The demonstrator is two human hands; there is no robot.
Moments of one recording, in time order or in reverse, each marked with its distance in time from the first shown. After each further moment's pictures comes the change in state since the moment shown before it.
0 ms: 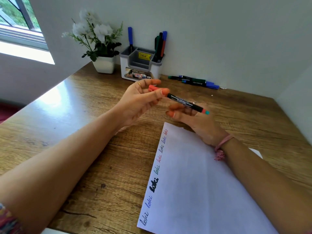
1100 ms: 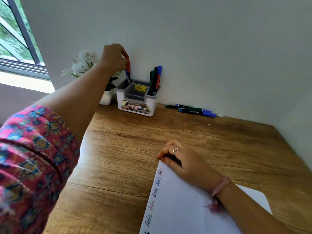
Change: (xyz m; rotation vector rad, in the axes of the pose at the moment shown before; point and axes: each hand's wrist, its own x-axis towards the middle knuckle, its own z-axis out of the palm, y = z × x) left_hand 0.180 0.132 -0.069 1.461 0.549 0.349; right_hand 0.012 0.013 -0.008 -0.898 -0.228 -0.284
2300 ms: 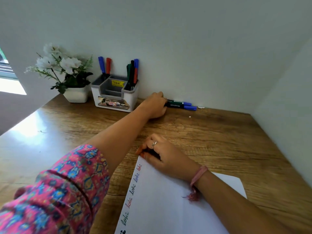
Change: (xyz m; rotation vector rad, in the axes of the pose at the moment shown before) left_hand -0.104 0.104 0.155 0.261 -0.518 0.516; right_hand 0.001 0.004 0.001 0.002 0.010 -0.009
